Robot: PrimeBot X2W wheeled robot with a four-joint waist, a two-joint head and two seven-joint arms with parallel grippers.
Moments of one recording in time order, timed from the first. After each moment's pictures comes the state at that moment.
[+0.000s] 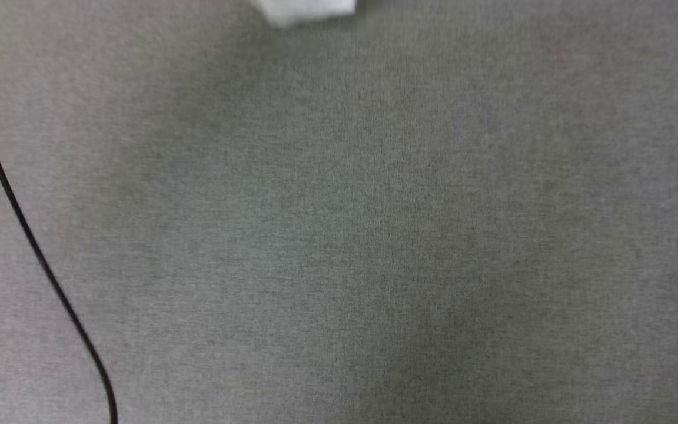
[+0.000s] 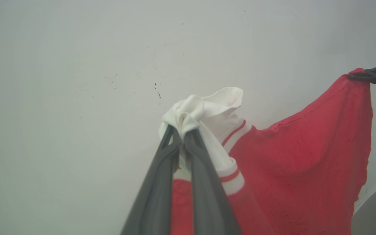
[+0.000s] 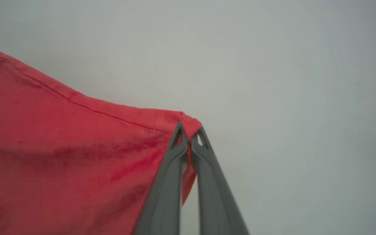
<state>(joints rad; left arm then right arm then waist) -1.63 0.54 -0.56 0.29 -0.67 -0.07 0.05 -1.62 -0.58 0.37 0.44 0.31 0.13 0.32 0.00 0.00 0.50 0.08</state>
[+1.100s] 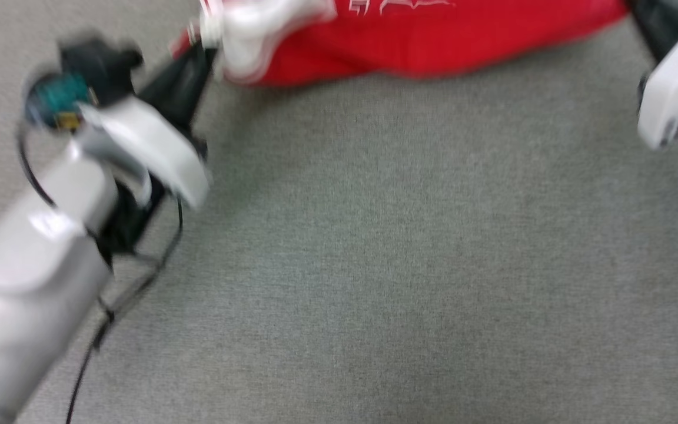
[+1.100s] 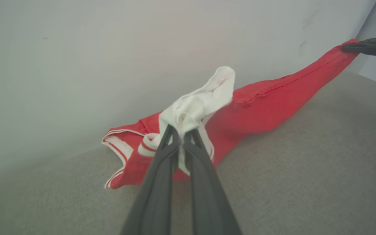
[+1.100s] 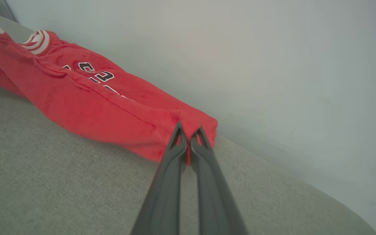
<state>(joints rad) -0.98 0.59 -0.80 0.38 -0.82 -0.05 -0.21 -1.12 -0.60 0.73 0.62 0.60 0.13 -0.01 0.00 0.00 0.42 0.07</state>
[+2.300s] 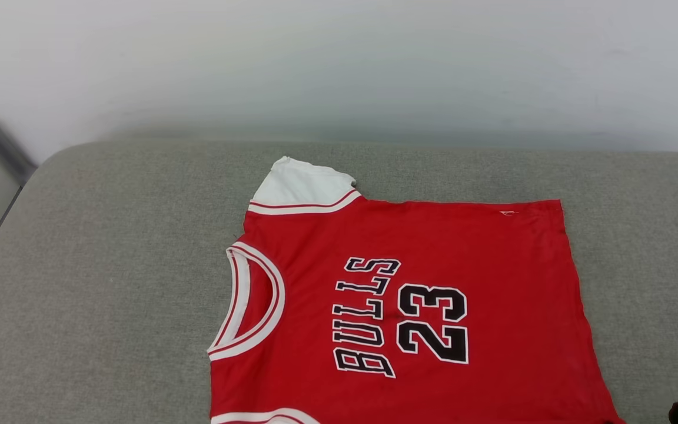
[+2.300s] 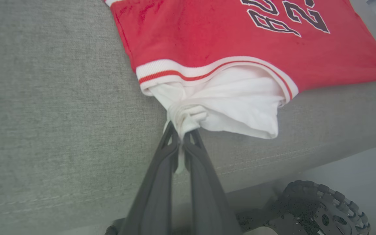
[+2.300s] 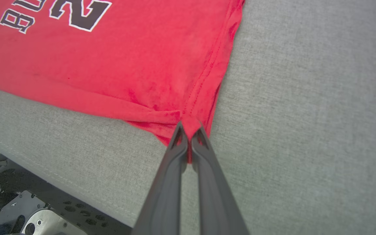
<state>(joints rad) 0.01 0.74 -0.95 0.06 -1.07 0.22 -0.24 0.20 -0.64 0.29 0.13 0.63 0.13 0.13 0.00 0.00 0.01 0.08</state>
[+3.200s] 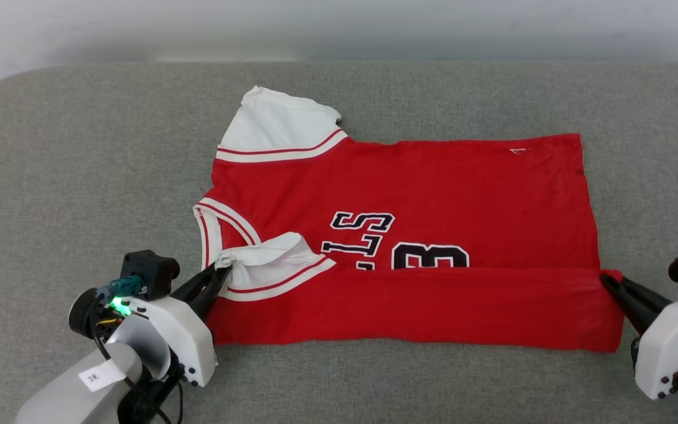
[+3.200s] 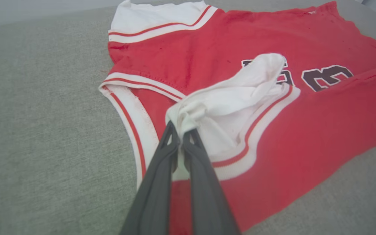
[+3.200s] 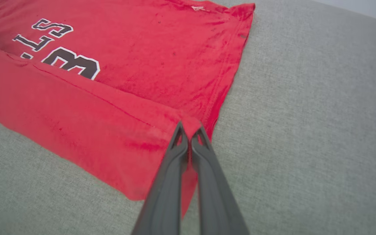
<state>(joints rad) -0.49 0.66 -0.90 0.29 -0.91 0.07 -0.16 -0.12 -0.60 0.22 0.04 0.56 0.13 0.28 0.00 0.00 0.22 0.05</state>
